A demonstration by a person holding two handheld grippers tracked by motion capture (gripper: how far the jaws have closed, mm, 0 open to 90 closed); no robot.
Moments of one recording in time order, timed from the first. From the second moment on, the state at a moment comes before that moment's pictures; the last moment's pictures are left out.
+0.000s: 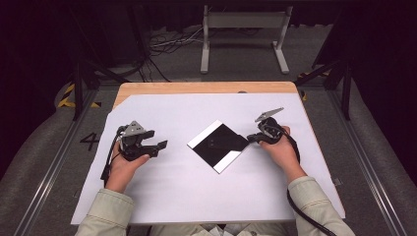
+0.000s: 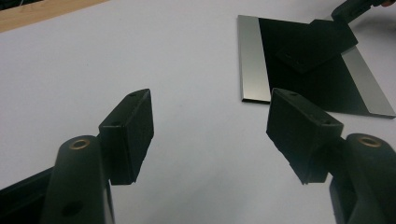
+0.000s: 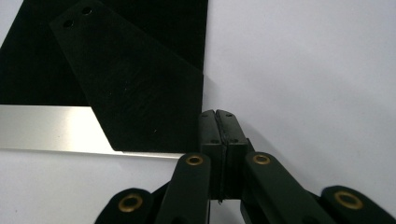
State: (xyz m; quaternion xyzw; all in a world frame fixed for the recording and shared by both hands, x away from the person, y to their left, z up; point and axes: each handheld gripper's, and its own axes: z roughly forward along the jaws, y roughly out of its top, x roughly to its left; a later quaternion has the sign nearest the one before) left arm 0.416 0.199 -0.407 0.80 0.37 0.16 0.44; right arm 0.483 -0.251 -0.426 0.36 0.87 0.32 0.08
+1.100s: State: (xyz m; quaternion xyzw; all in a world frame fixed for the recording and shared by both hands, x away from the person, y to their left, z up) left arm 0.418 0.203 -0.409 0.79 0.40 0.17 0.43; right arm 0.459 -0.225 -0.425 0.29 0.90 0.31 0.05
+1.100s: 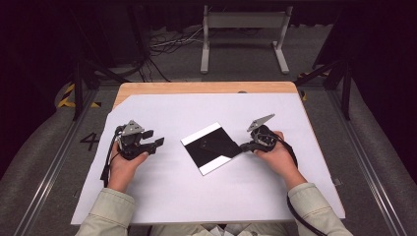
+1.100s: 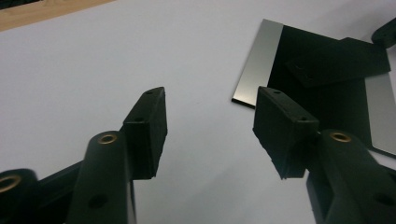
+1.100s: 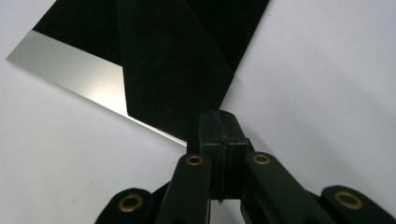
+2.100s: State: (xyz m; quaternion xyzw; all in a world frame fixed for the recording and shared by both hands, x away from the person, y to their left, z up) left arm 0.420 0.199 -0.412 0.80 0.41 0.15 0.42; right arm 0.429 -0.175 -0.430 0.22 0.92 0.32 0.02
